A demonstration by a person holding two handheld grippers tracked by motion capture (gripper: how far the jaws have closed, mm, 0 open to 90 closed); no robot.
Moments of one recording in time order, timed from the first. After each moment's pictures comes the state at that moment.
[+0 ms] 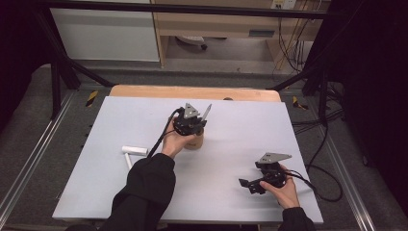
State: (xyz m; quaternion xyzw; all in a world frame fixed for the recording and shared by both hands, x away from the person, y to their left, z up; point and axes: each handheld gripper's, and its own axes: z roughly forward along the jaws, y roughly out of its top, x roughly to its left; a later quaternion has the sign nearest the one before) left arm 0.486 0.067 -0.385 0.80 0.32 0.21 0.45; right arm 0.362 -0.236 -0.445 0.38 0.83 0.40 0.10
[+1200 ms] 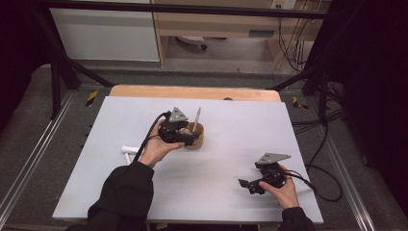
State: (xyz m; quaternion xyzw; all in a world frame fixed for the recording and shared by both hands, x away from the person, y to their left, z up) left arm 0.444 0.108 -0.357 0.83 0.32 0.17 0.42; right arm 0.362 -0.235 -0.447 0.38 0.83 0.39 0.10
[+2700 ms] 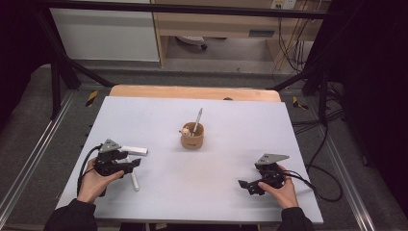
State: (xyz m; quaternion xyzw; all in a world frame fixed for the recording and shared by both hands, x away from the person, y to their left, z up) left arm 0.381 0.281 -0.426 0.78 0.47 0.17 0.38; right arm 0.362 -0.233 -0.450 0.38 0.84 0.38 0.10
